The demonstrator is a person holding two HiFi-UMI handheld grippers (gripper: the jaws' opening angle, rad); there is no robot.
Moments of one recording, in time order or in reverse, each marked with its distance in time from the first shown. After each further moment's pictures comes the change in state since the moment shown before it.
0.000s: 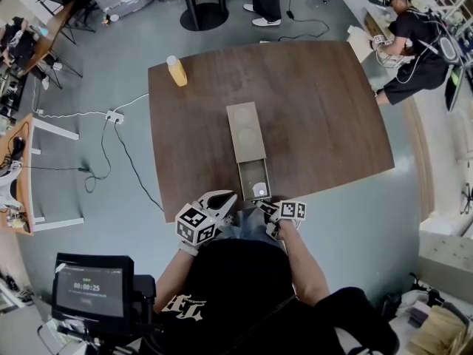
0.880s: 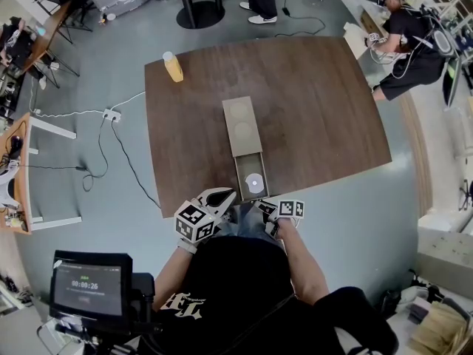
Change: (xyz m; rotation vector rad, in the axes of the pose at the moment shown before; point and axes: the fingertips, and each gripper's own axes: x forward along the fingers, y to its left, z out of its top) left arm -0.003 -0.019 -0.010 0.011 -0.003 -0.018; right arm -0.014 -0.008 -0.026 0.004 0.025 -0.011
